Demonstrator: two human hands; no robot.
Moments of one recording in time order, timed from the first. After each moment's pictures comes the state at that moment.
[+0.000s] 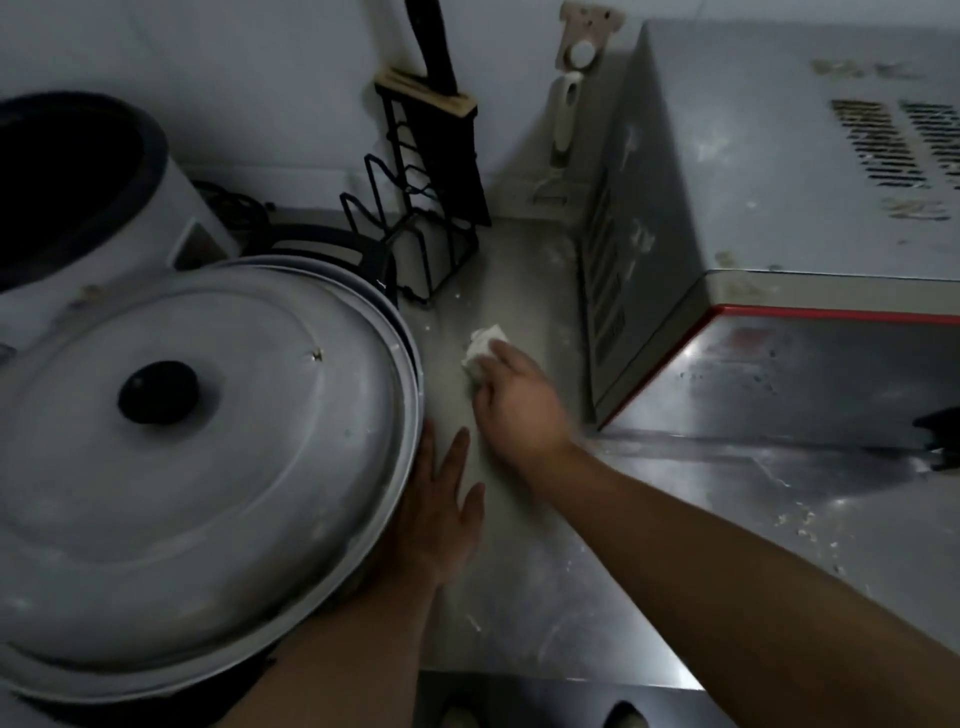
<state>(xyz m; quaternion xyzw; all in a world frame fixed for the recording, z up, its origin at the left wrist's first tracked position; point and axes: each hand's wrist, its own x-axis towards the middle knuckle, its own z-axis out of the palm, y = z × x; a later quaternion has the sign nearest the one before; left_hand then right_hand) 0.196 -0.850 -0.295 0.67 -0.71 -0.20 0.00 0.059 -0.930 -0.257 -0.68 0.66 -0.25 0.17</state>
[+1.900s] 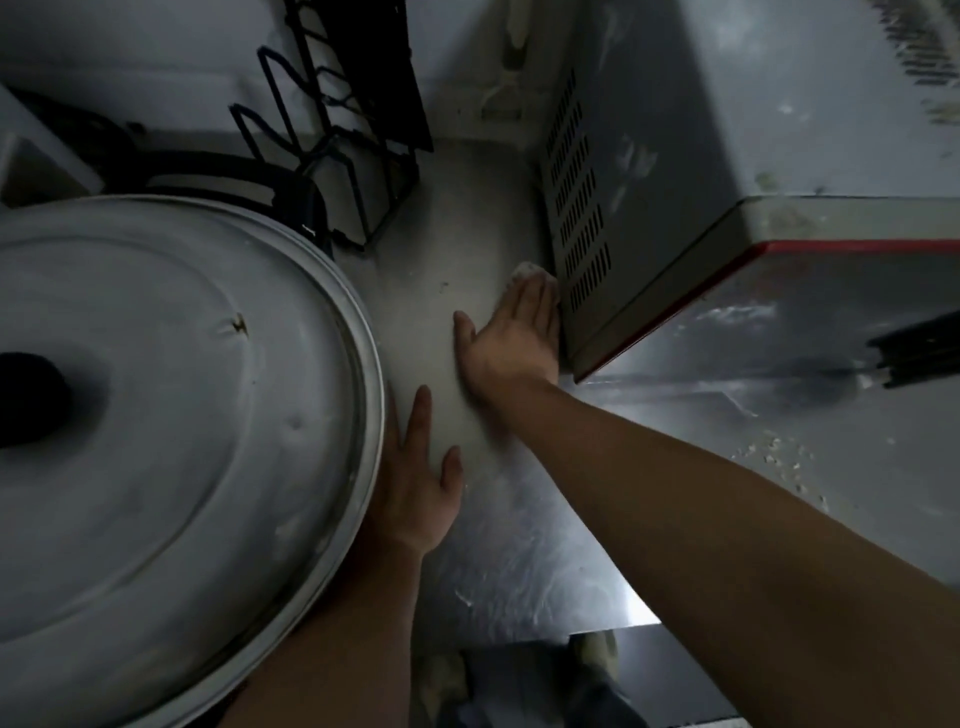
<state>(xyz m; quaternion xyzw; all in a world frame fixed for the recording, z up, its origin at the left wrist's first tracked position) 0.192 -0.860 -0.309 0.67 -0.71 -0.22 0.05 0.048 -0.965 -0.301 -0.53 0.83 -0.06 0.13</state>
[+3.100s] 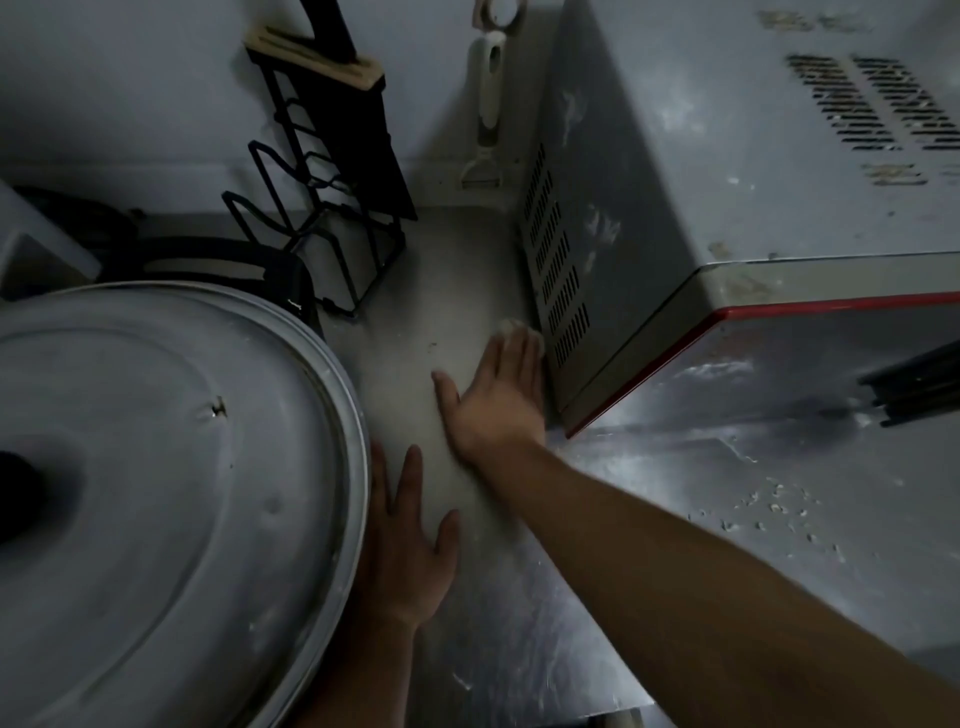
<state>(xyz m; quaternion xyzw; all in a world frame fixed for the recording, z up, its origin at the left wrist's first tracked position) 0.197 -0.862 -0.328 0.66 -0.71 -0.22 0.08 0.052 -0.961 -0.290 -0.54 0.82 -0.06 0.16</state>
